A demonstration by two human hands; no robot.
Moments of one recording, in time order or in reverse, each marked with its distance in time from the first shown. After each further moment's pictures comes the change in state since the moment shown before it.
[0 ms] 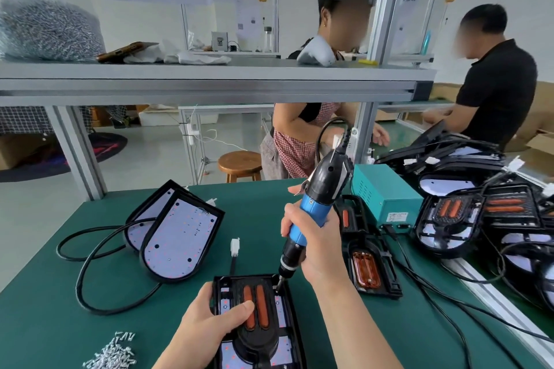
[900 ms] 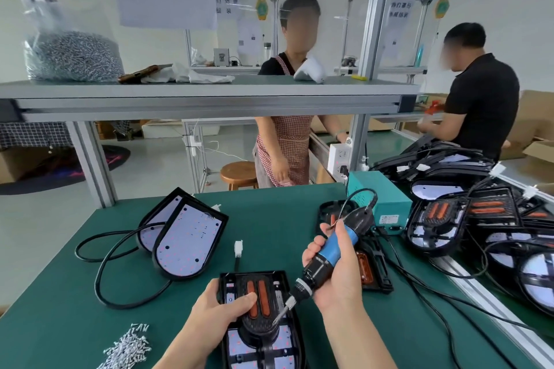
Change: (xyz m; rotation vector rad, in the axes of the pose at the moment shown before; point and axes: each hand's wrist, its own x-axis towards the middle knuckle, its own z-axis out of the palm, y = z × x) left_hand -0.004 -0.001 0.001 0.016 0.026 -0.002; right_hand -0.037 0.005 -0.029 0.629 0.443 0.397
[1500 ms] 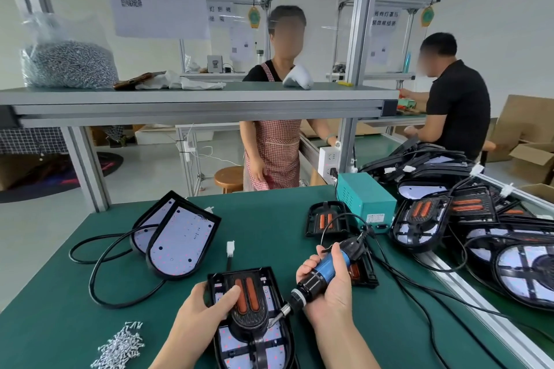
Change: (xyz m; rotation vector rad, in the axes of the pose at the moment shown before) left_hand -0.017 0.000 0.003 0.134 0.174 0.049; right_hand -0.006 0.006 -0.032 0.202 0.145 0.080
